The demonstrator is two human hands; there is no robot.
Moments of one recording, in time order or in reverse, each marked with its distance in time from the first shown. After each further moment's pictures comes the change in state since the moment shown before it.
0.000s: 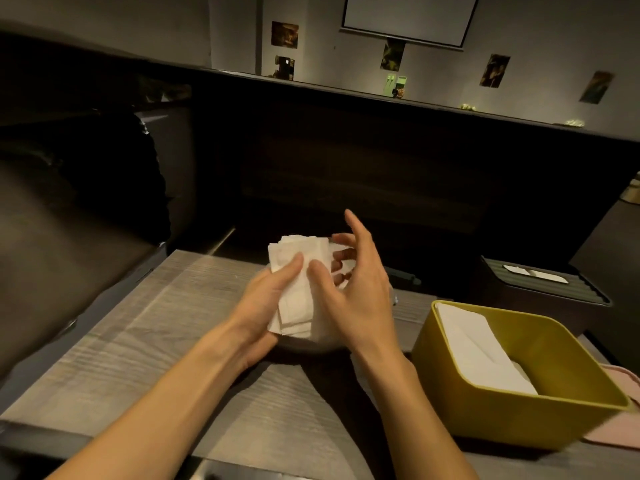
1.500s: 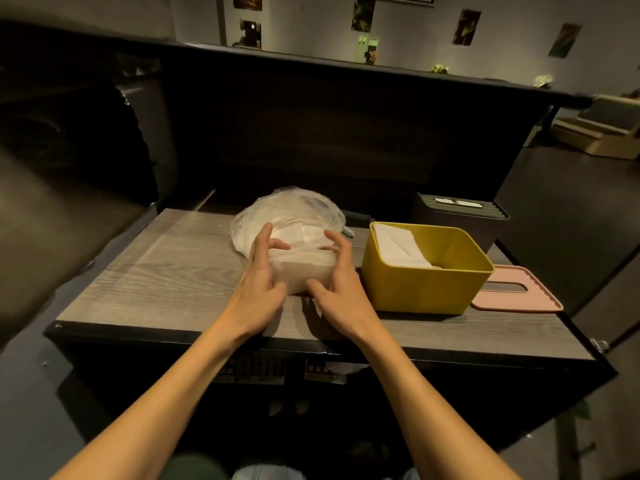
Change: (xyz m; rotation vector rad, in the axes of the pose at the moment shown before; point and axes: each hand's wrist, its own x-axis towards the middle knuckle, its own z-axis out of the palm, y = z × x) left_hand -0.071 -0.059 -0.001 0.956 -0.032 0.406; right_hand -0.111 0.002 -0.049 0.084 -0.261 0.226
